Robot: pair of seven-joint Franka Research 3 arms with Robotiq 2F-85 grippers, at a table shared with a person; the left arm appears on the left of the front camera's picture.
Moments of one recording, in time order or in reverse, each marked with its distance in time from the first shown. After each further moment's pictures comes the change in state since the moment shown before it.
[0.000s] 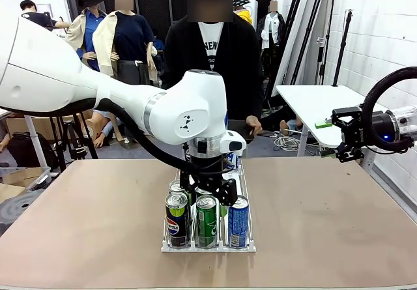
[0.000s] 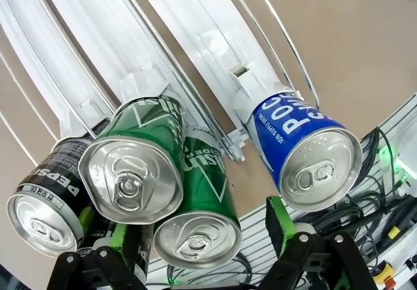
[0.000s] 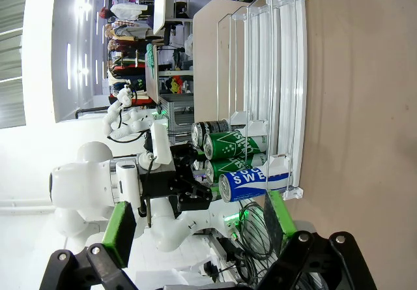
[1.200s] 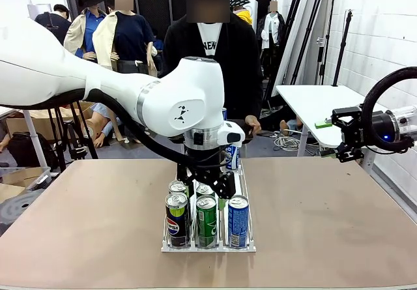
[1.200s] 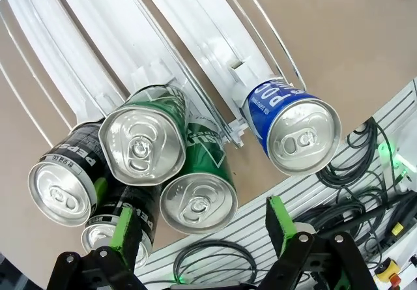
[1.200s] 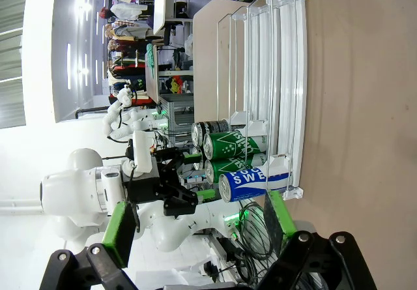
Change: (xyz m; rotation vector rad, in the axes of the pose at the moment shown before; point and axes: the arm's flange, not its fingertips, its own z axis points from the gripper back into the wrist) left arm -0.012 -0.001 0.027 0.019 -0.035 -0.021; right arm 0.000 0.000 0.000 0.000 0.000 0.000
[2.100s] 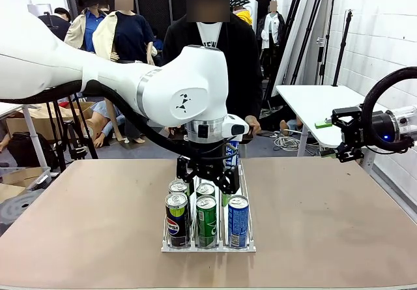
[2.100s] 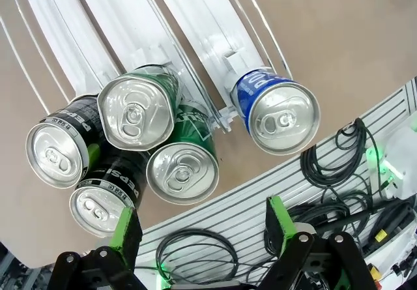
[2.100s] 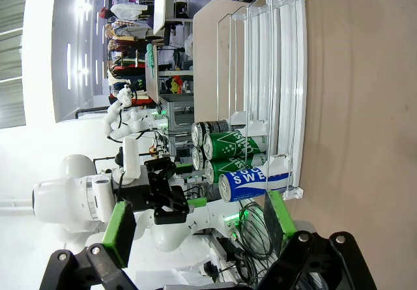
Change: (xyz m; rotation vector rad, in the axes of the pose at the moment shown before) left arm -0.009 -0.011 0.020 0.004 0.017 0.086; right arm 0.000 0.000 0.000 0.000 0.000 0.000
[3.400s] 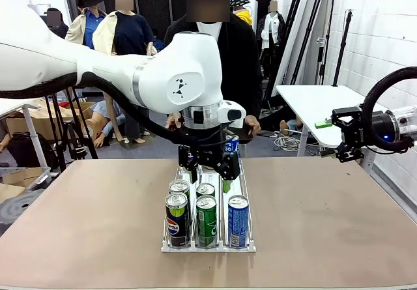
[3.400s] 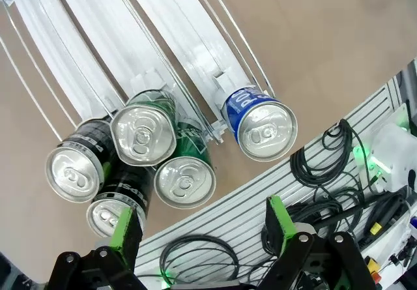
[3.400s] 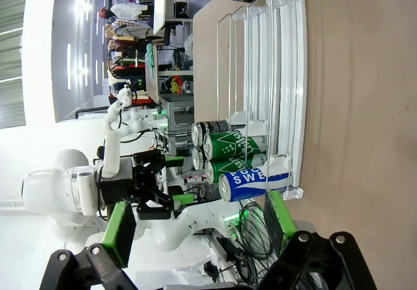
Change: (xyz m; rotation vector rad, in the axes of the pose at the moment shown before) left arm 0.015 0.009 0.024 -0.057 -0.031 -0.046; right arm 0.000 0.000 0.000 0.000 0.000 0.000
